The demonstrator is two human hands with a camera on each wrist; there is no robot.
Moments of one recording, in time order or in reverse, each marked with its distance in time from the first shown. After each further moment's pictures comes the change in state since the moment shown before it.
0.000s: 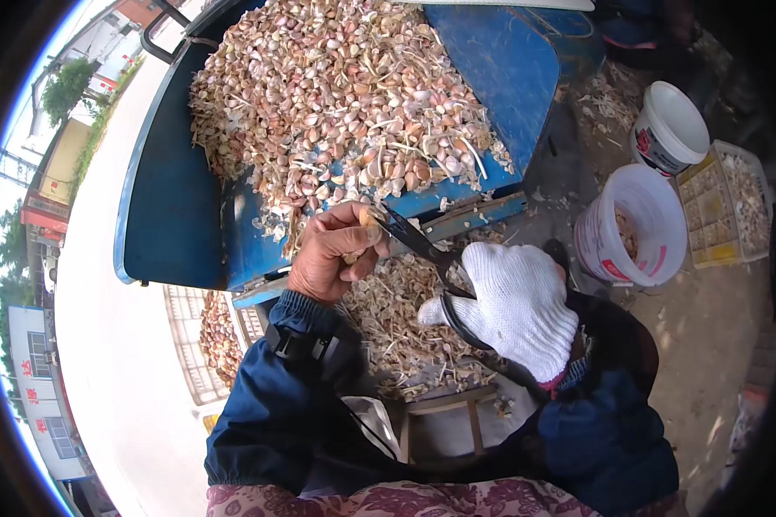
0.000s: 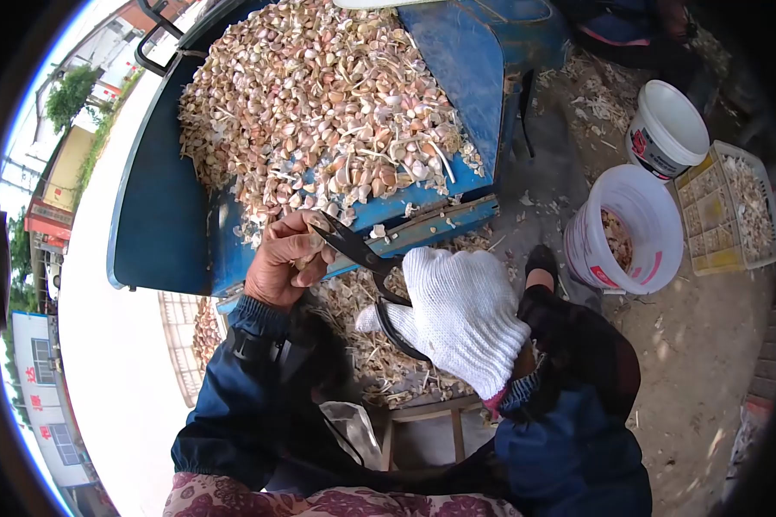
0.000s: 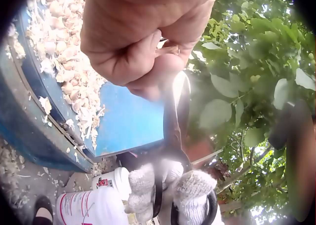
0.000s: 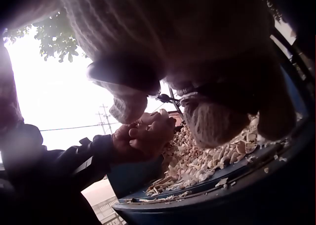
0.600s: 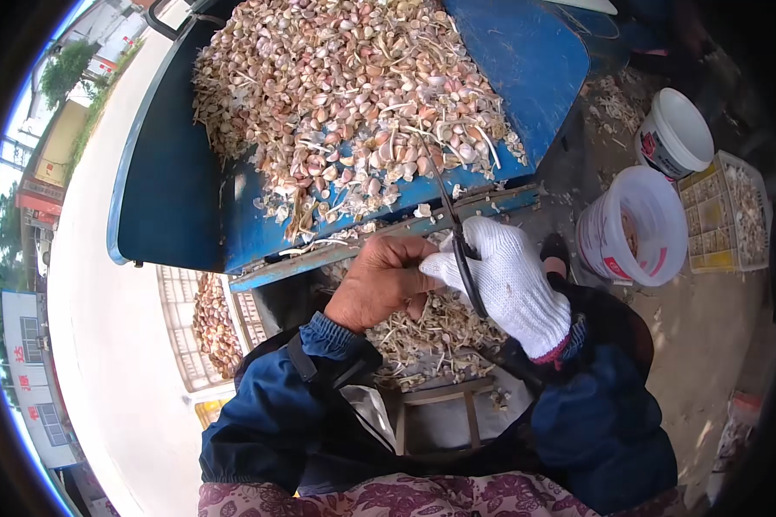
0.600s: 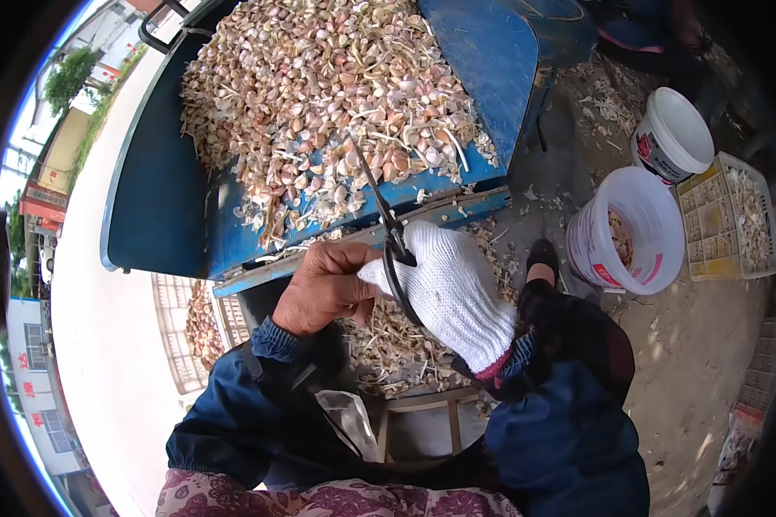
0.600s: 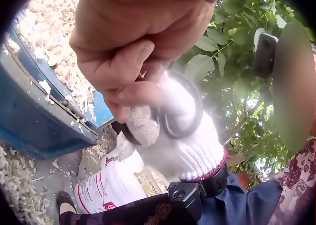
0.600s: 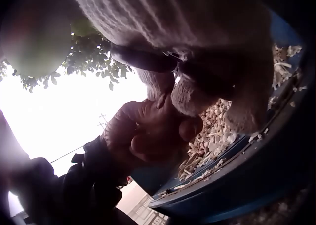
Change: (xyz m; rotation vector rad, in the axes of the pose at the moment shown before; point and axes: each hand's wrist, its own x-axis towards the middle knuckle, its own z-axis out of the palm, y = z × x) left_hand -0.025 -0.024 0.042 0.442 0.003 -0.161; right_hand 0.017 0.006 0.046 0.644 0.038 0.127
